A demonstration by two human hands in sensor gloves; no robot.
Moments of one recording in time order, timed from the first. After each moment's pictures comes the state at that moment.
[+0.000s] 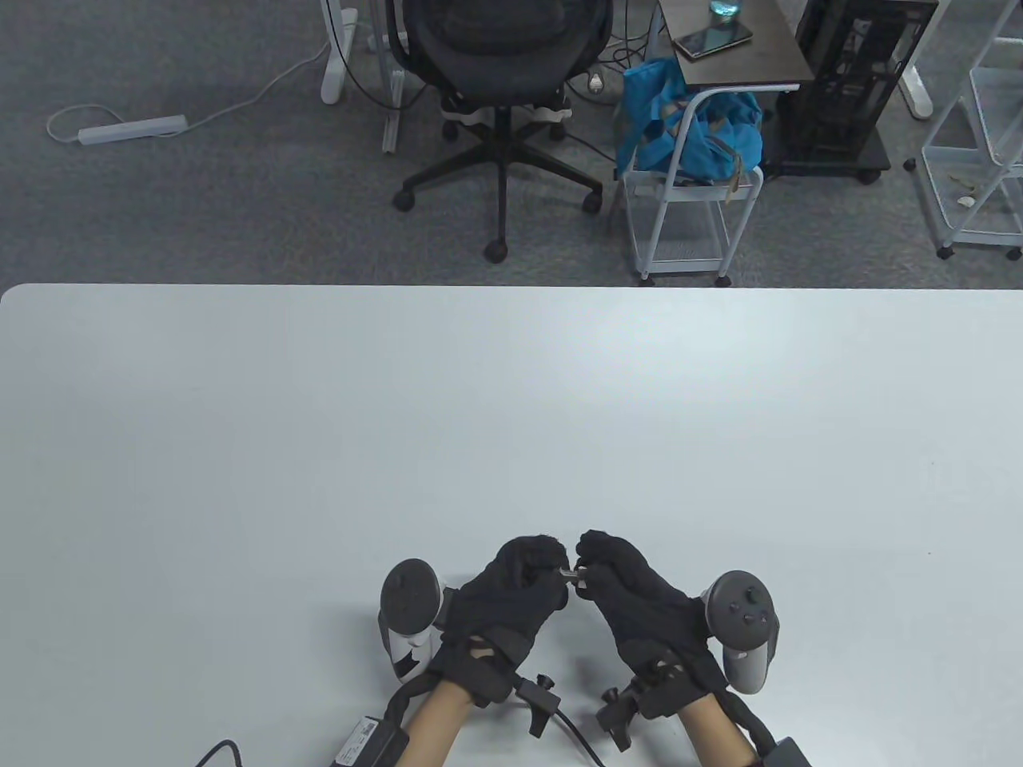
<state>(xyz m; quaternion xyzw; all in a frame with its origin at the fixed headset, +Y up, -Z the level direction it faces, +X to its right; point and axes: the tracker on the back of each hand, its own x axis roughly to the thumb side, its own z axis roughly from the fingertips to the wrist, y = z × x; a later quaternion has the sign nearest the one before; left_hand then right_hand) -0.088 -0.757 -0.198 -0.06 -0.10 0.70 0.70 0.146 -0.743 -0.186 0.08 0.04 0.76 0.64</state>
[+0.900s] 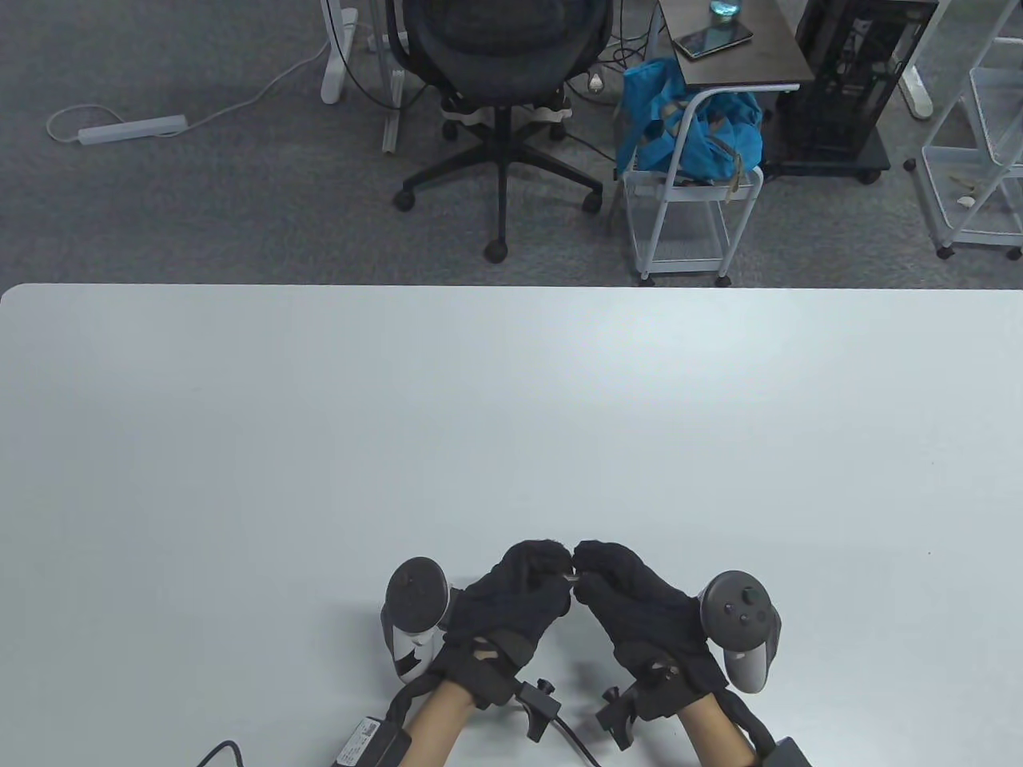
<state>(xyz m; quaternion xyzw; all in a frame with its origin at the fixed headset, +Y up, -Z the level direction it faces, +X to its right) -0.086 -0.759 -0.199 -0.08 -0.11 0.69 0.71 0.144 -0.733 -0.187 0.12 0.03 0.78 0.61</state>
